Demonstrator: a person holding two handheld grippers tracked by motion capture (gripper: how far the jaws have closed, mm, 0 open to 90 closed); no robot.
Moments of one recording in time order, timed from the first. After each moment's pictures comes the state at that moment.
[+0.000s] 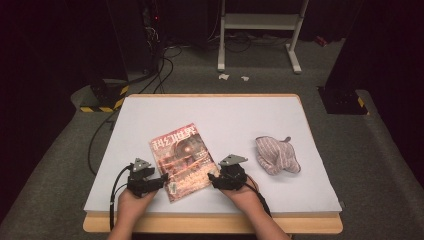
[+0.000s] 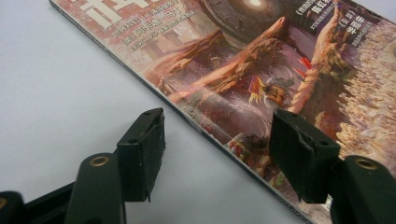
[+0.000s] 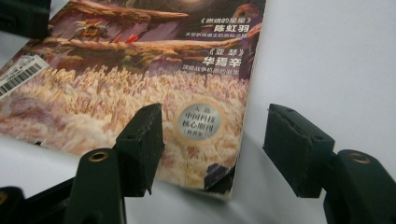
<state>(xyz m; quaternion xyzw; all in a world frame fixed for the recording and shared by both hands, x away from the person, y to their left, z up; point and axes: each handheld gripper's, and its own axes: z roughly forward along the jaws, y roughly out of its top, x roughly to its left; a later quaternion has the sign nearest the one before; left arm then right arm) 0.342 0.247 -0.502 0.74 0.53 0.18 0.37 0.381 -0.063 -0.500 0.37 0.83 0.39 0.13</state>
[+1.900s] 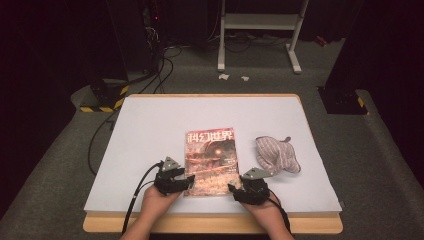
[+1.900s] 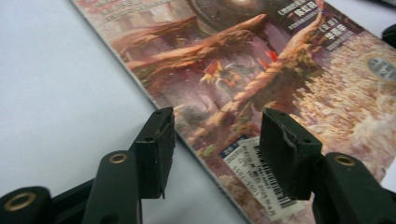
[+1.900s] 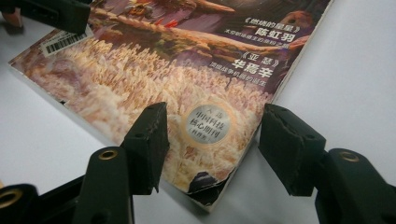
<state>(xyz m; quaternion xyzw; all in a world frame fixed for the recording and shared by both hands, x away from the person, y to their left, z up) 0.356 0.172 -0.503 0.79 0.45 0.14 0.40 0.340 -0.126 -0.502 0.40 0.82 0.39 0.13</state>
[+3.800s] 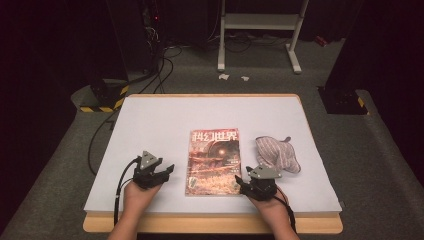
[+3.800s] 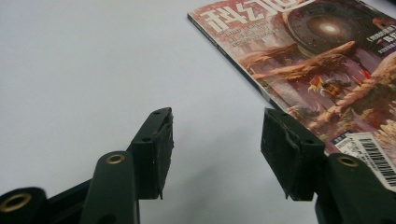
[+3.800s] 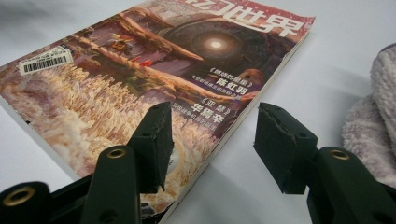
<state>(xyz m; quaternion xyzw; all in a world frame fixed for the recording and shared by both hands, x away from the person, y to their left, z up) 0.357 0.231 -0.487 0.76 0.46 0.24 0.39 0.344 -0.143 -0.490 0.36 0.81 0.41 0.22</state>
